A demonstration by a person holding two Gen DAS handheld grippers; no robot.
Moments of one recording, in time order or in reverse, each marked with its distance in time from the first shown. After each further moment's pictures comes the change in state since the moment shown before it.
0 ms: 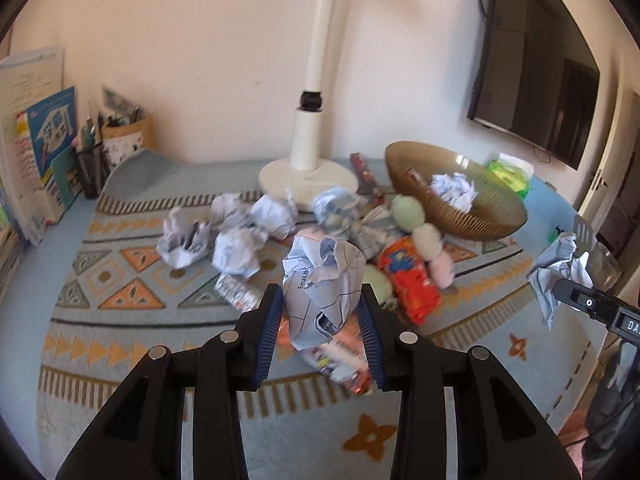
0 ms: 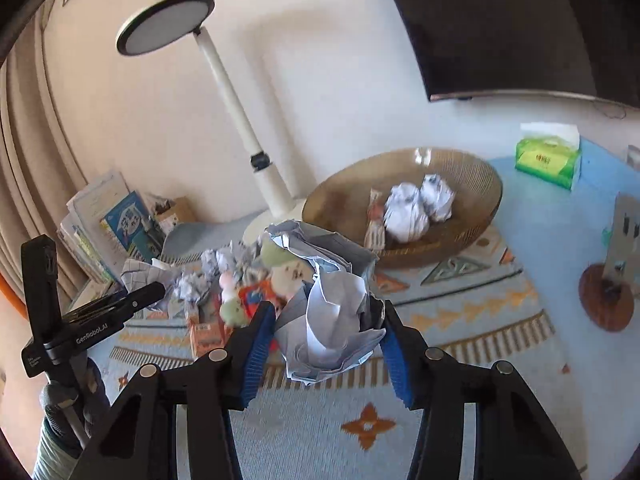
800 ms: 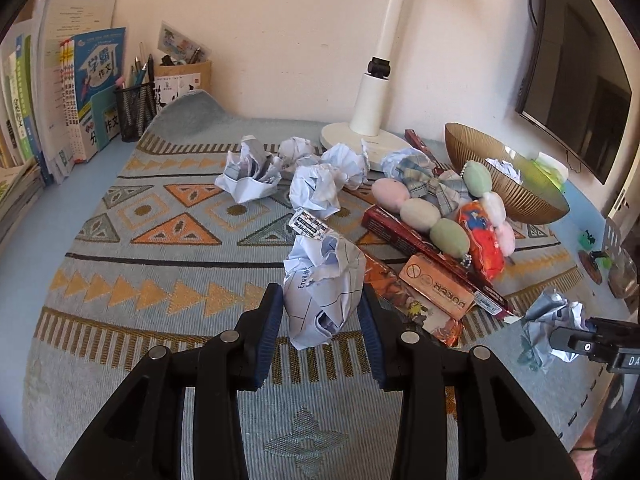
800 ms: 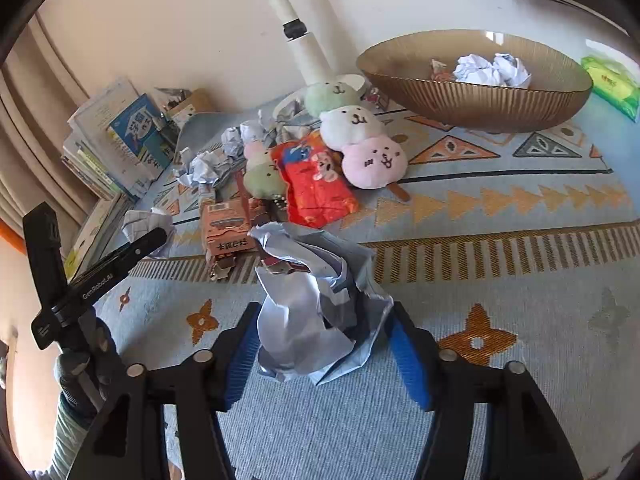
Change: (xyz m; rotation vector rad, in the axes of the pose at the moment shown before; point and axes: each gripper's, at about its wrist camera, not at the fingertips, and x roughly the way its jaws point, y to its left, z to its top) left arm 0.013 0.069 -0.064 -0.117 0.045 0.098; right arm 0.076 0.044 -0.085 -0.030 0.355 0.107
